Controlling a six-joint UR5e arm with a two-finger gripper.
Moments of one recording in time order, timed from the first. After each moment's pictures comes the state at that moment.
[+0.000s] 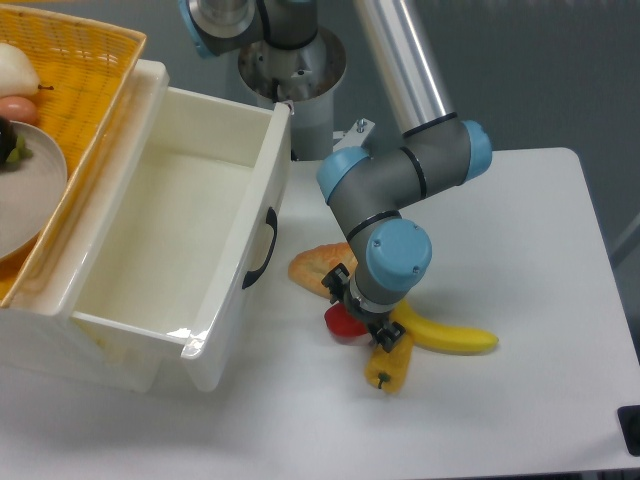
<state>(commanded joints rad) 2.47 -2.10 -1.57 -1.18 1.47 1.26</state>
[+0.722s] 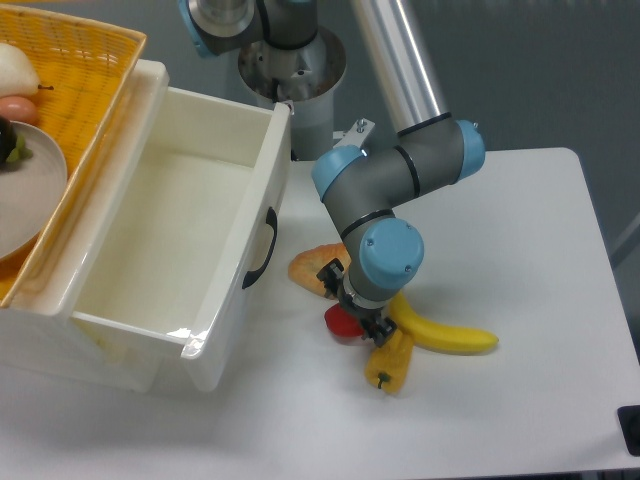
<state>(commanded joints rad) 2.46 -2.10 -1.61 -1.17 1.47 1.31</state>
